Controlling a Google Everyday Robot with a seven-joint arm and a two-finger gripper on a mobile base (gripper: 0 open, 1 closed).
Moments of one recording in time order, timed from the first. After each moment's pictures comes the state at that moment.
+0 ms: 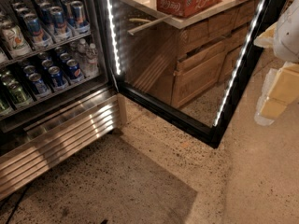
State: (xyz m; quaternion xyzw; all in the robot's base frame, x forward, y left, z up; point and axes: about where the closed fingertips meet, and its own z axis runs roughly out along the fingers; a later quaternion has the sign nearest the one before) arm 0.438 -0.217 0.976 -0.60 0.78 -0.03 0.16
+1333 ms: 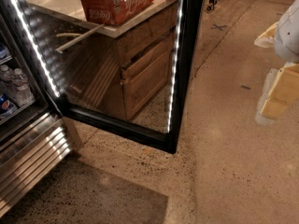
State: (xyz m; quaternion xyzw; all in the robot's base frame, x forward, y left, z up) arm 0.438 -0.217 0.976 -0.60 0.78 -0.03 0.16
